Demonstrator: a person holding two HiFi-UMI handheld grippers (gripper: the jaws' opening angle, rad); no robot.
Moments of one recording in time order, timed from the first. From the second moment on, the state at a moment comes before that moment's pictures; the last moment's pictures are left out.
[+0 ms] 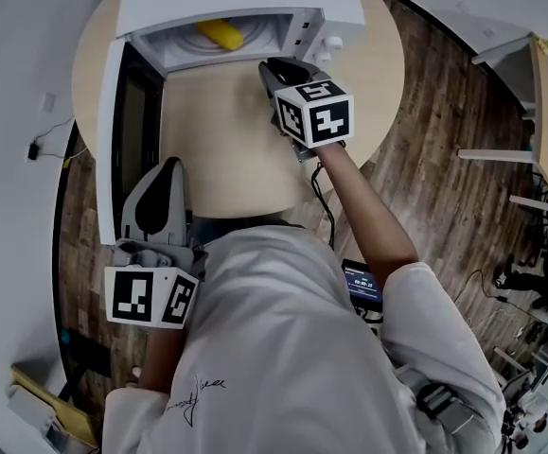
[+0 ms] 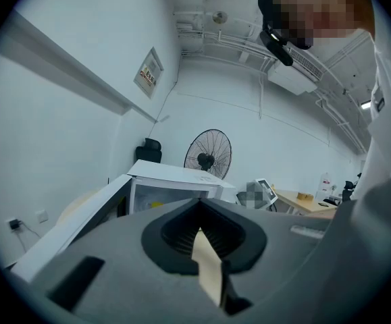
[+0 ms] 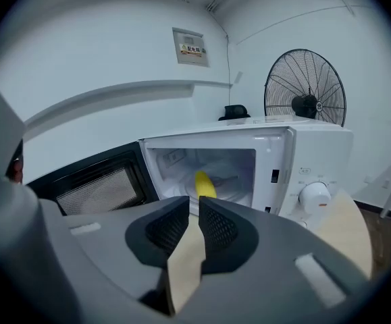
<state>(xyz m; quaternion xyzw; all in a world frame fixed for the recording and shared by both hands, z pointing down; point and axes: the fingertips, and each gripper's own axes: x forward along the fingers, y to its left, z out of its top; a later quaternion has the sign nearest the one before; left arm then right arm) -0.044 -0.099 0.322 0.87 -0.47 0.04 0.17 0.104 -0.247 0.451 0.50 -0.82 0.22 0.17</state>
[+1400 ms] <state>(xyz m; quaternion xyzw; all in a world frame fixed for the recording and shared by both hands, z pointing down) -0.047 -0.082 0.338 0.86 -0.47 0.06 0.18 0.138 -0.119 0.382 0.52 -0.82 0.20 0.13</state>
